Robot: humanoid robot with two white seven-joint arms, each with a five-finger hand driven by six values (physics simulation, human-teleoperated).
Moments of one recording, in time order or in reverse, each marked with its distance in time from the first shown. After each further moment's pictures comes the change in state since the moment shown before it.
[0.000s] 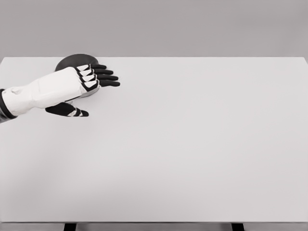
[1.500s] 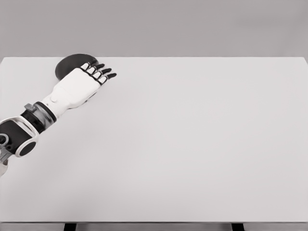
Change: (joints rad) left arm 0.054 -0.199 -0.101 0.019 -0.693 0.593 0.109; right arm 0.000 0.000 0.000 0.000 0.000 0.000 0.000
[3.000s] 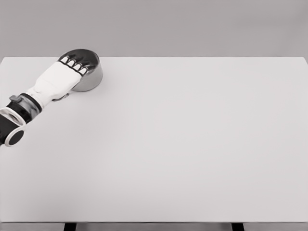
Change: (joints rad) left arm -0.035 0.010 0.035 0.150 0.027 -0.015 -0.002; right arm 0.000 0.000 0.000 0.000 0.000 0.000 0.000
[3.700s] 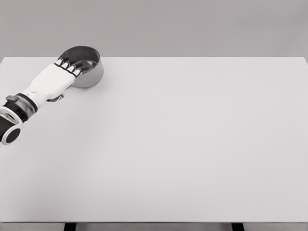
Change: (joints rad) left arm -0.006 -0.015 0.012 0.104 0.018 -0.039 0.010; right arm 0.000 0.000 0.000 0.000 0.000 0.000 0.000
